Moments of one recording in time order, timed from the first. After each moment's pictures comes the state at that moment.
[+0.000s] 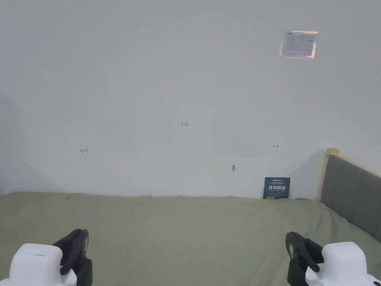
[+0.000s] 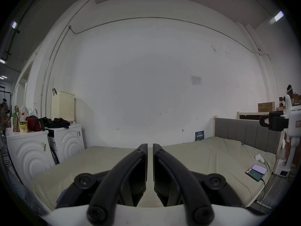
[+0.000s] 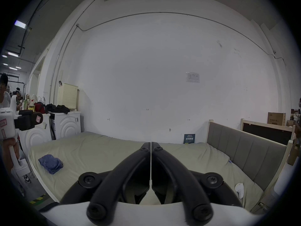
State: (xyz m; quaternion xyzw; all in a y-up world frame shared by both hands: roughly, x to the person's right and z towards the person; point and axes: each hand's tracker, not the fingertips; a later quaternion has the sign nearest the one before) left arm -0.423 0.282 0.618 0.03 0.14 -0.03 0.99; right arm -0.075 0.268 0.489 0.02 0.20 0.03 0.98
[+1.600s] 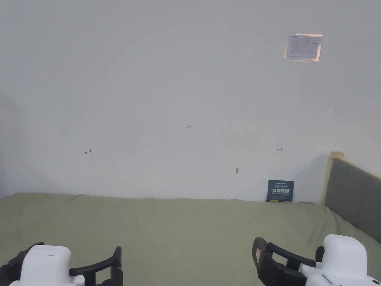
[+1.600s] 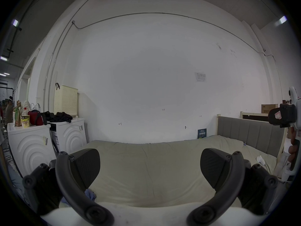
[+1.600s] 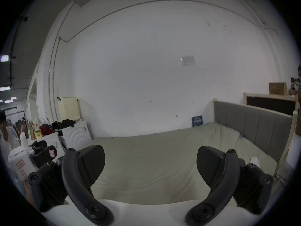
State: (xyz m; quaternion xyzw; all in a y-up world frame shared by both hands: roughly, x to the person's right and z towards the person) left arm -0.425 0.281 0.609 0.01 0.15 -0.01 0.99; right arm -0.094 0.296 0.499 -0.08 0.22 -0.09 0.97
